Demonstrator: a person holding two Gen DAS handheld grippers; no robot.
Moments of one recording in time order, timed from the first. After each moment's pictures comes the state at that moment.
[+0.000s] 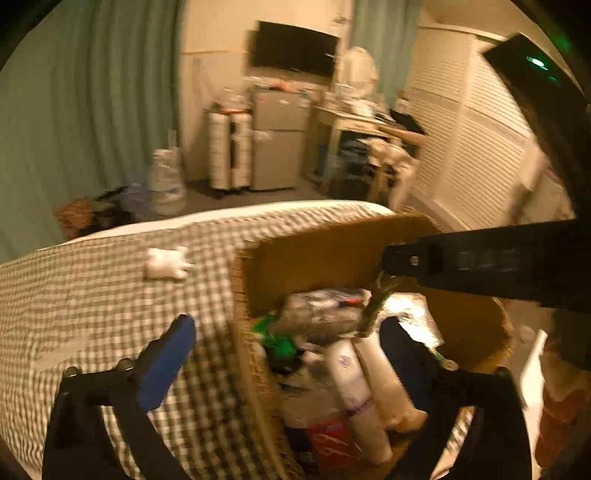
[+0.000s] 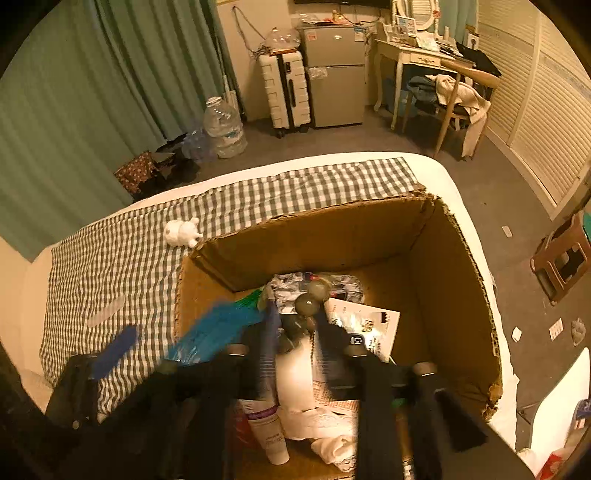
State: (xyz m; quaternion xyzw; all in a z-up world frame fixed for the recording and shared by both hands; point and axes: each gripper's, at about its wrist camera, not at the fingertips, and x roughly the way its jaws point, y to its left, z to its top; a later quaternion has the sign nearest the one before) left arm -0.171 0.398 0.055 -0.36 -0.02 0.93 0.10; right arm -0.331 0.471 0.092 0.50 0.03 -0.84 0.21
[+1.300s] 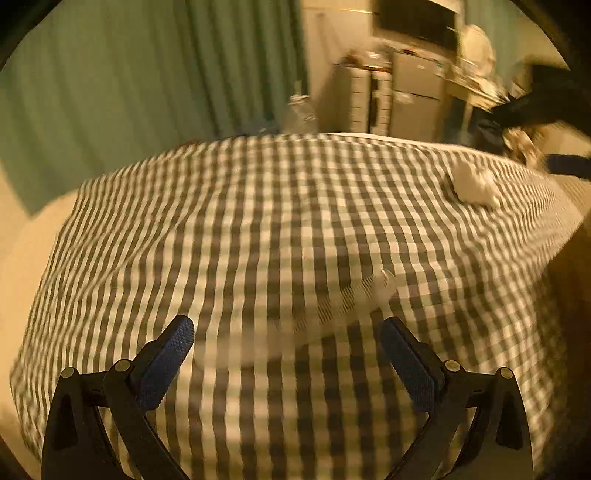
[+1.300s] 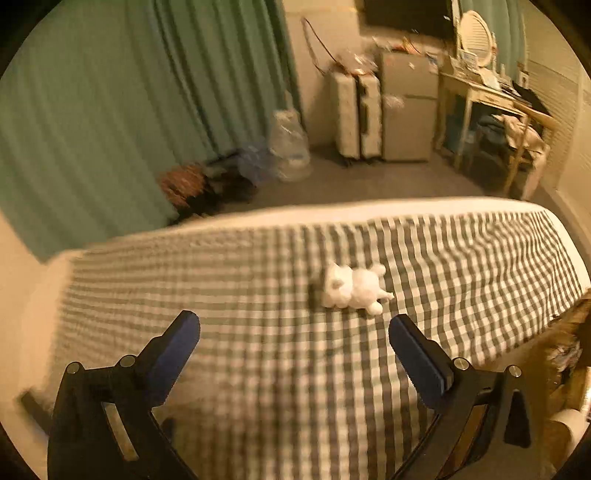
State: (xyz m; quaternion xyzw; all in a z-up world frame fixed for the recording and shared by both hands) left arm -0.209 0.070 -0.090 -0.42 0.02 0.90 -0.07; right arm -0.324 0.184 0.011 0.43 0.04 -0.86 0.27
